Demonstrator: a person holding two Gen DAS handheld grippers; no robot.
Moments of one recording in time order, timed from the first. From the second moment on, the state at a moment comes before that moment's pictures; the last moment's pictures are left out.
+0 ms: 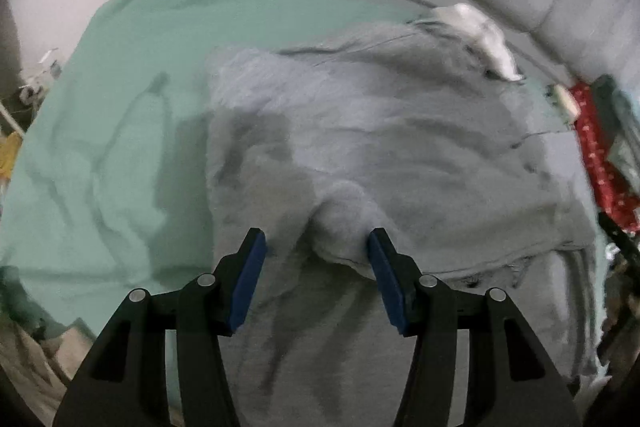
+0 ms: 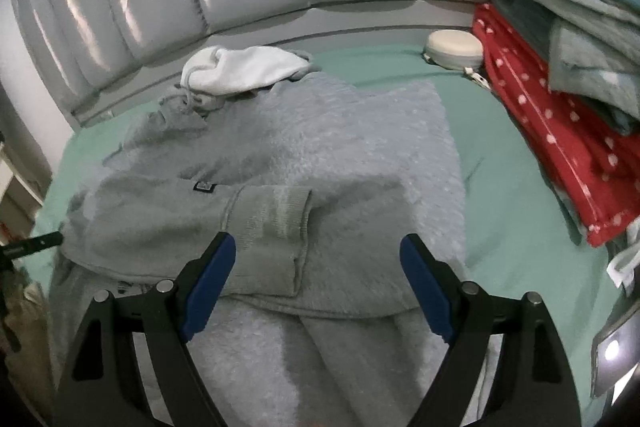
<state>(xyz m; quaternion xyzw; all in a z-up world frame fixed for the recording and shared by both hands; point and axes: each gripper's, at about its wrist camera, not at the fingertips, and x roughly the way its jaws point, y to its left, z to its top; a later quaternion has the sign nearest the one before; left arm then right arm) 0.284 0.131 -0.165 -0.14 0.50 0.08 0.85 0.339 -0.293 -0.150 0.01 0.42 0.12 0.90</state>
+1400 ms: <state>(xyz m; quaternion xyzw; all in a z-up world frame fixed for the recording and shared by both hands) 0.287 0.094 -0.120 -0.10 0.40 0.04 0.91 0.326 -0.273 -0.150 -0.01 0.43 0.13 0.89</state>
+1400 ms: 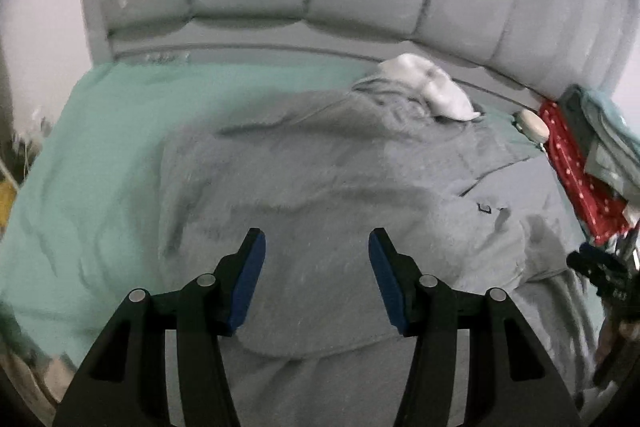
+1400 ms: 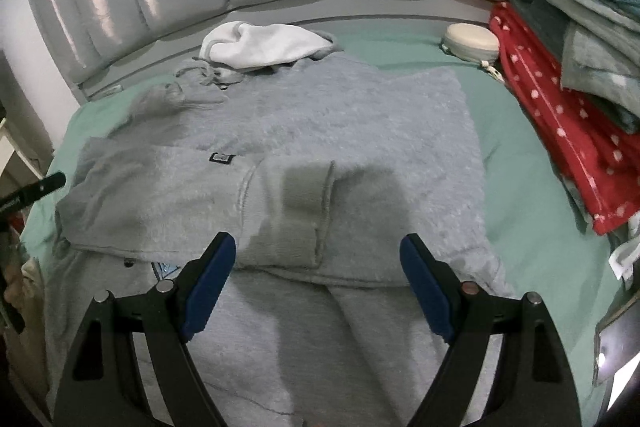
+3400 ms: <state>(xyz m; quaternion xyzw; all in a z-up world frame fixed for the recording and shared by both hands) 0.331 0.141 -0.118 -0.14 0.43 0.09 0.88 0.460 -0.169 -0.145 -0.16 0.37 0.11 0.91</state>
